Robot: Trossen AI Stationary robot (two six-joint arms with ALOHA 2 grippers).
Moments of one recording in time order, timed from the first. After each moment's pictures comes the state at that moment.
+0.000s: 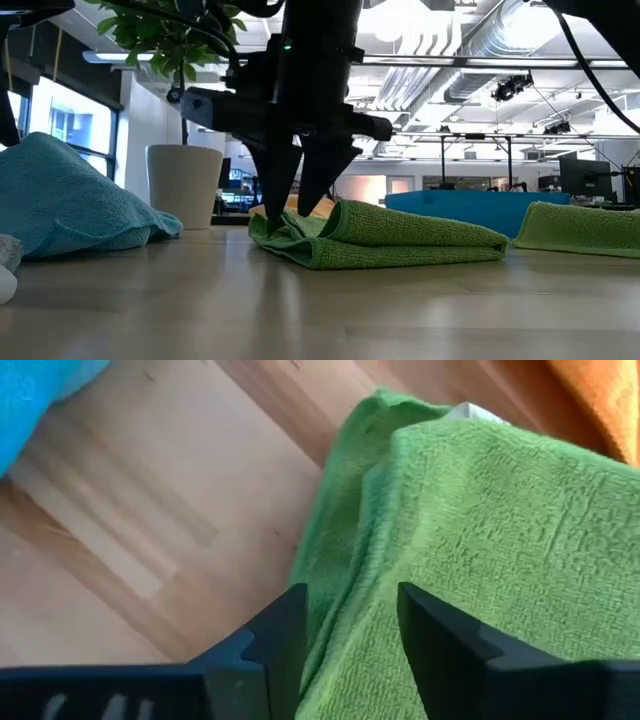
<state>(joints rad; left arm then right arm) -0.81 1.88 1.27 -1.22 -0.57 -0.75 0.29 2.45 2.16 -1.16 0.37 1.04</state>
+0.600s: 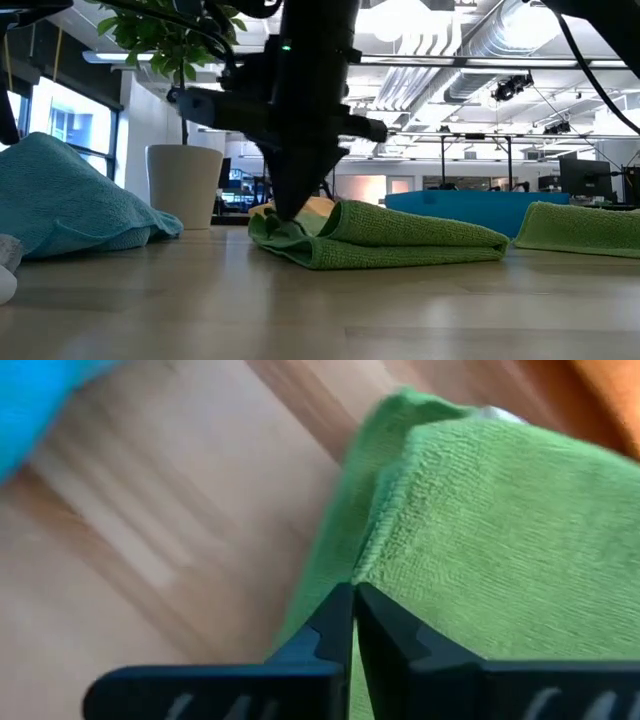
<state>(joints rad) -0.81 1.88 1.27 -1.22 -0.58 -0.76 0.29 2.45 2.16 -1.13 0.34 0.98</state>
